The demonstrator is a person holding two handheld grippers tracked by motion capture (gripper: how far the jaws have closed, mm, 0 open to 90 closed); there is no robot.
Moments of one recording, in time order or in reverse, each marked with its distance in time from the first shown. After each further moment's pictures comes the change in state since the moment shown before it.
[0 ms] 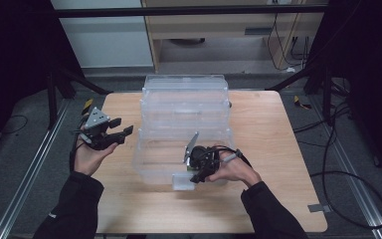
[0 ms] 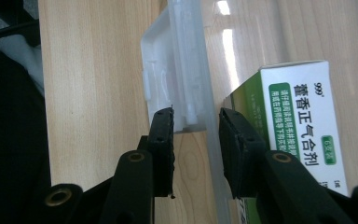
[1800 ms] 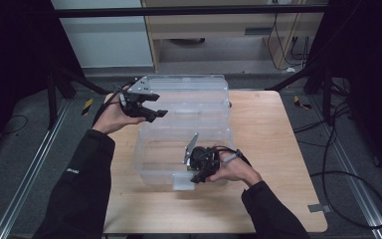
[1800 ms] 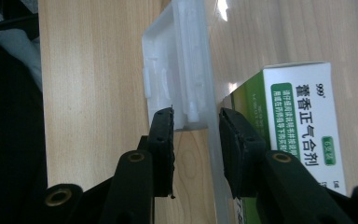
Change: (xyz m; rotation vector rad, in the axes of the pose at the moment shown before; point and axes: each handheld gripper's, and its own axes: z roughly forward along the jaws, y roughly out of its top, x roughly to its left) left arm -0.021 0.103 0.076 0.124 -0.323 0.417; right arm 0.001 0.000 0.000 0.000 -0.004 -0.028
